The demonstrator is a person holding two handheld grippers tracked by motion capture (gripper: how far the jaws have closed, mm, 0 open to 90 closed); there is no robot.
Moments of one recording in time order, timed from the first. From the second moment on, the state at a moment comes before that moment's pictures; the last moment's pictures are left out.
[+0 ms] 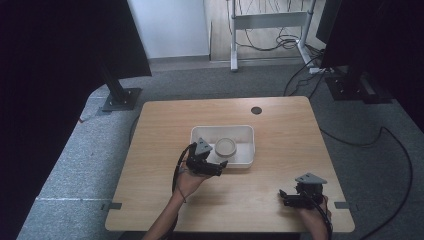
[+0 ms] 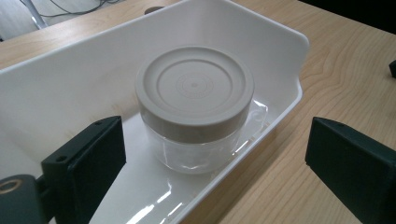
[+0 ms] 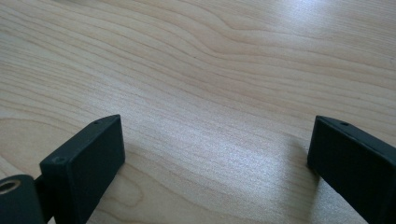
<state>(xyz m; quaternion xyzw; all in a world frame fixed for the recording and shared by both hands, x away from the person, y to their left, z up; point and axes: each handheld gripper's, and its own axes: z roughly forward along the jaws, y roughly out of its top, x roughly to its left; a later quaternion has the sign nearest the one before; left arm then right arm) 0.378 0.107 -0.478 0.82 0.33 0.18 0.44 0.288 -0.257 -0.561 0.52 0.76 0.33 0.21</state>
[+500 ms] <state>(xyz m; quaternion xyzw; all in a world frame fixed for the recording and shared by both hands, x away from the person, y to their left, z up) 0.368 0.124 -0.476 0.82 0.32 0.17 0.44 0.288 -0.257 -0.561 0.52 0.76 0.33 0.21</state>
